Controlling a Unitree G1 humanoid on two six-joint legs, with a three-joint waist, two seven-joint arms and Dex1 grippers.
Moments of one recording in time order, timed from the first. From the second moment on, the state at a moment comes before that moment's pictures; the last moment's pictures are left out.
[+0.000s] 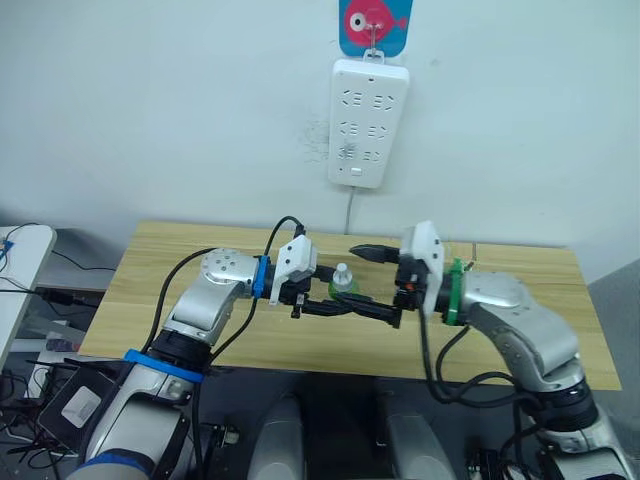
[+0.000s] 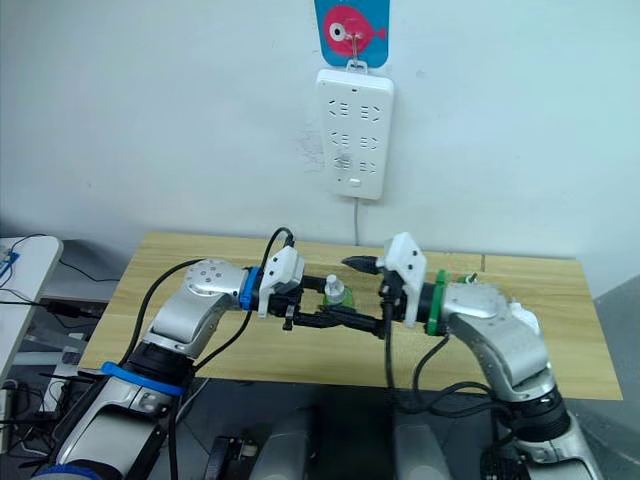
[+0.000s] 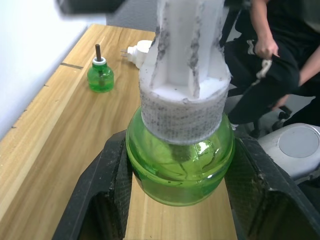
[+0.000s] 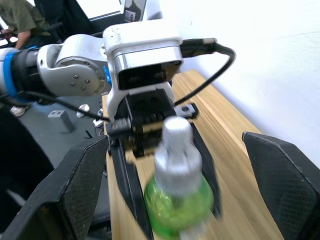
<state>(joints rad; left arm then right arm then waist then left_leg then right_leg) -0.59 0.50 -0.26 0.19 -0.29 0.17 -1.33 -0.40 -0.39 0.21 -0.42 0.40 0.62 0.78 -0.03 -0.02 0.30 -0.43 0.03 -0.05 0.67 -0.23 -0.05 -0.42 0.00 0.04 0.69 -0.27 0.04</state>
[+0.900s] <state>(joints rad) -0.58 0.49 -0.25 0.19 -0.27 0.17 -1.34 -0.44 -0.44 0.19 -0.41 0.48 0.65 0.80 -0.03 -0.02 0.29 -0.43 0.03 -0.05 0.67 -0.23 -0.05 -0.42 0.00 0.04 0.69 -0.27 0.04</state>
